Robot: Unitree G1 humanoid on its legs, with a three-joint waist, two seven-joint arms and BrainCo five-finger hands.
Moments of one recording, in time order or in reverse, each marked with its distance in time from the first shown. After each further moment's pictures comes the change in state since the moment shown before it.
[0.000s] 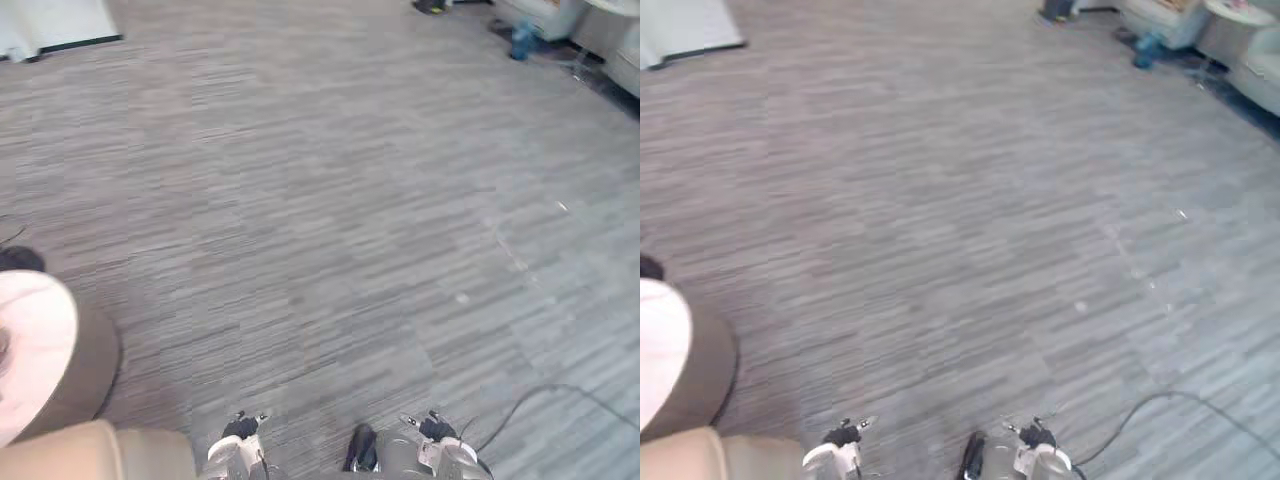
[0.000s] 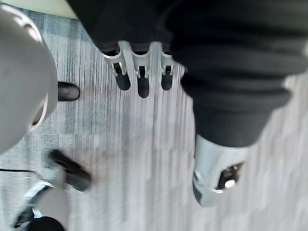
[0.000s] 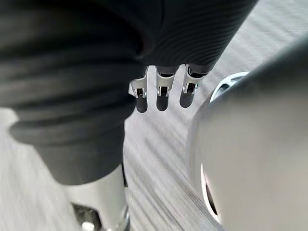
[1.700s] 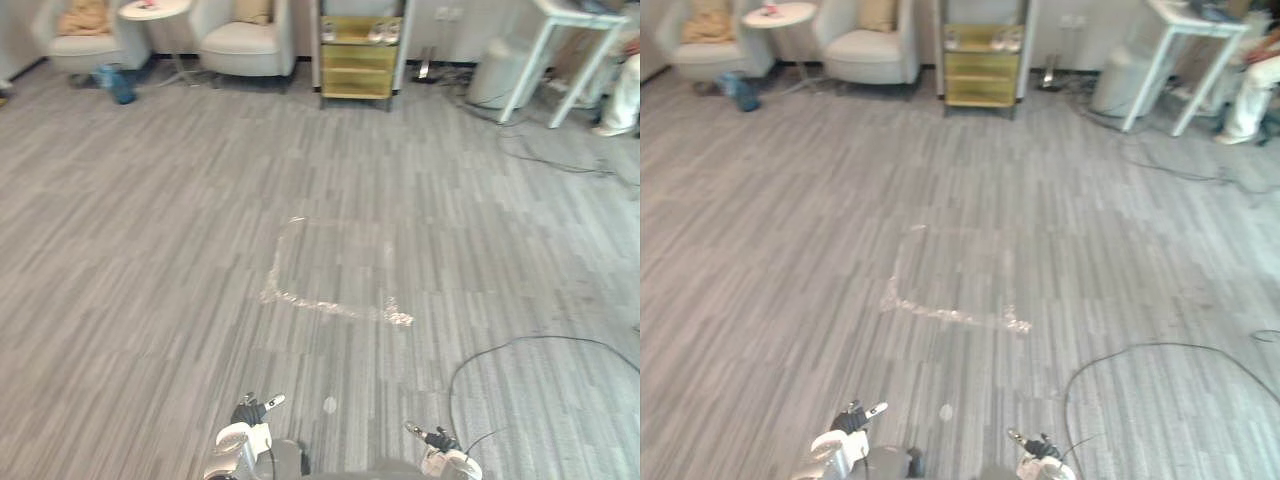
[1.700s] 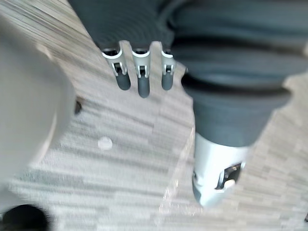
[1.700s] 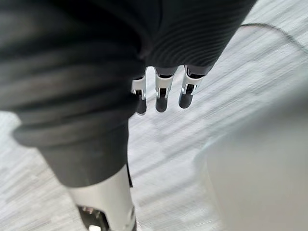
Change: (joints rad) left arm 0.014 0.001 -0.105 -0.089 0.038 0.017 0.000; right arm 0.079 0.026 -0.023 -0.043 0.080 0.008 -0.016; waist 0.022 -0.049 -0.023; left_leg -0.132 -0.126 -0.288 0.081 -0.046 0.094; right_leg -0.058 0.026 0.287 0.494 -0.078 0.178
